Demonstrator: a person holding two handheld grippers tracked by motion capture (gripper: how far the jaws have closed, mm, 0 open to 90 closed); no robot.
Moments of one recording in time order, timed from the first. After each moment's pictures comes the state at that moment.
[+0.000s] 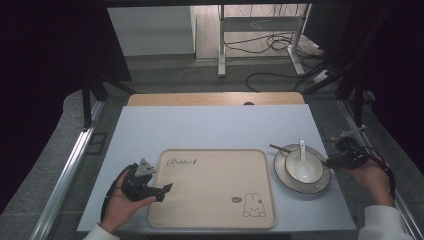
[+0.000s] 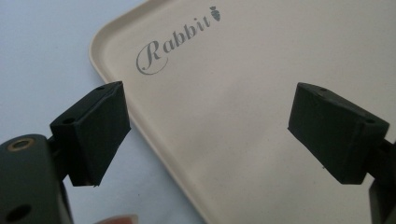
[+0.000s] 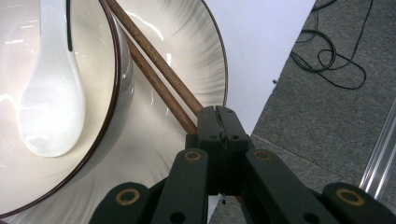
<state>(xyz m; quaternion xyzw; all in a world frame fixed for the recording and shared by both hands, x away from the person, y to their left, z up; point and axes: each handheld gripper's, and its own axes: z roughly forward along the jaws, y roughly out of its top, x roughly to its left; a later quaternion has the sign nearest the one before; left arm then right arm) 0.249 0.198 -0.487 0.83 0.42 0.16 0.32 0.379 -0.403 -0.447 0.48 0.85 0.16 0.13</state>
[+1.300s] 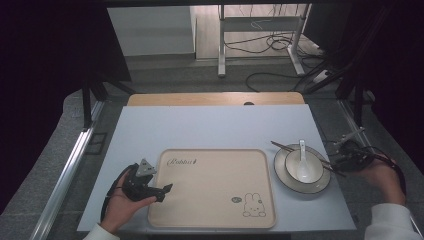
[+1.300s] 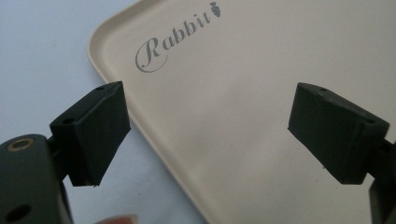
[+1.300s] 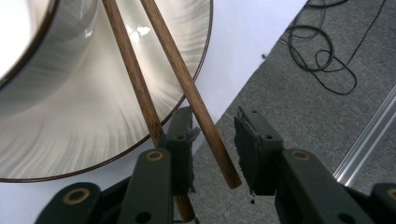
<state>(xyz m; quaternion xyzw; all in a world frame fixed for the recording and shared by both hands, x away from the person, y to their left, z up) 0.250 0.197 -0.489 0.84 0.42 0.15 0.31 0.385 -0.423 -0.456 0.40 0.90 0.10 0.12</state>
